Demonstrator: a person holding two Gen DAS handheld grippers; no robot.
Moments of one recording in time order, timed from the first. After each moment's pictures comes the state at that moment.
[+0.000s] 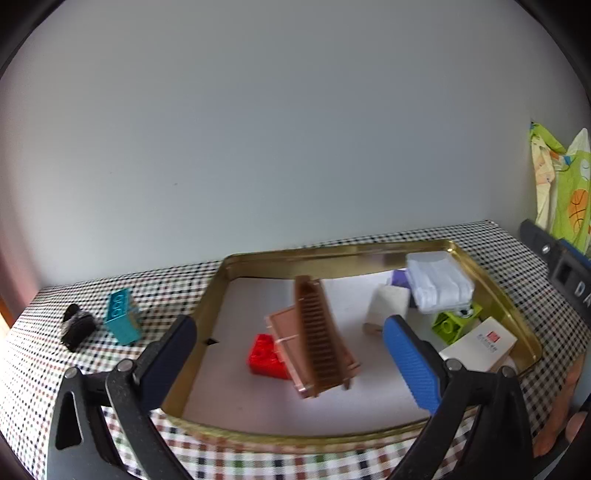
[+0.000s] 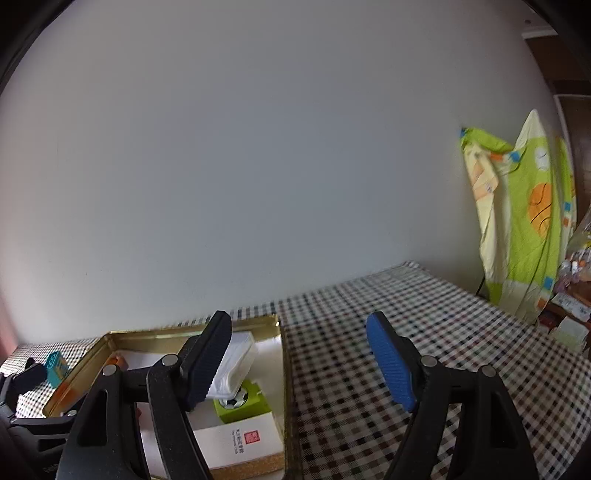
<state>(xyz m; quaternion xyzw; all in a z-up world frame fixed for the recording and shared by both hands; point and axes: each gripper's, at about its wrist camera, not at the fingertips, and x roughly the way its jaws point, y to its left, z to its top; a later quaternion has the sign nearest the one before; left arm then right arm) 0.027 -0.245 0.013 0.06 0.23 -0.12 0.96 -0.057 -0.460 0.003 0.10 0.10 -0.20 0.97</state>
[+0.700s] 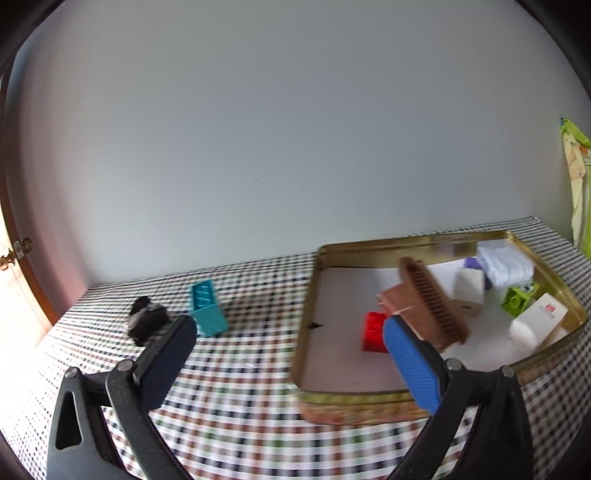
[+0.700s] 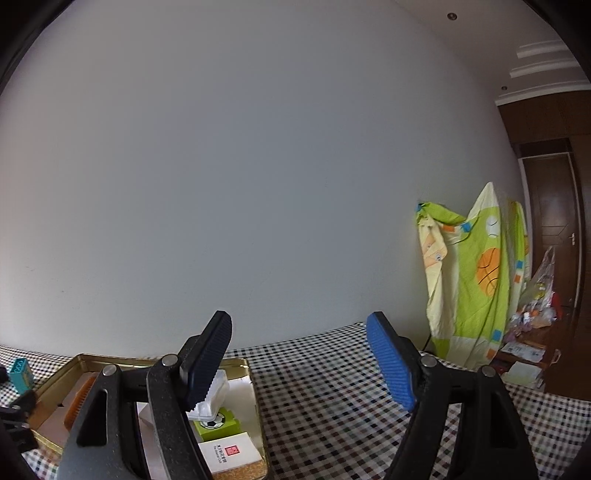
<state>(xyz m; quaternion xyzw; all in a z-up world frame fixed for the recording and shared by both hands) 0.016 -0.179 0.007 0.08 0.21 -0.03 0.97 -0.092 -0.420 0.016 0.02 0.01 -0.30 0.95</state>
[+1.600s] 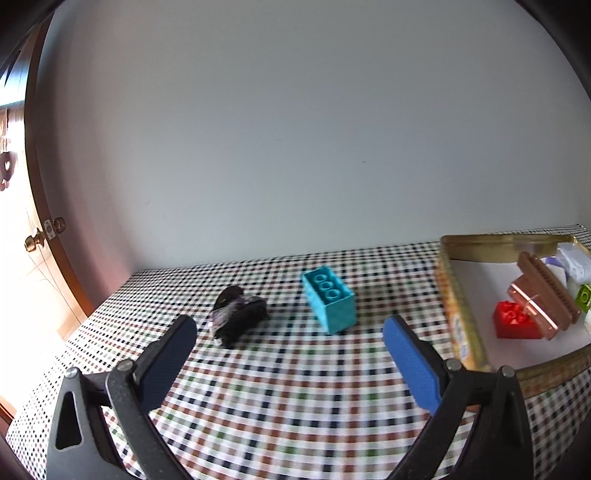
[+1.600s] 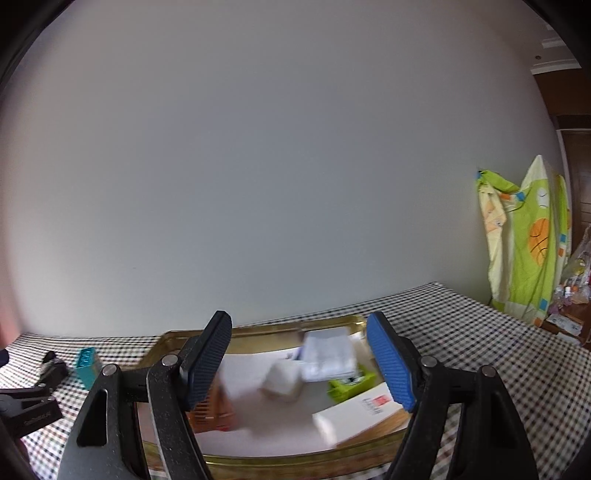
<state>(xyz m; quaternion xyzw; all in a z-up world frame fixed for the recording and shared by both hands) 0.048 -0.070 0.003 0.07 0.22 0.03 0.97 -0.047 -0.325 0.010 0.06 0.07 -0.20 0.97</state>
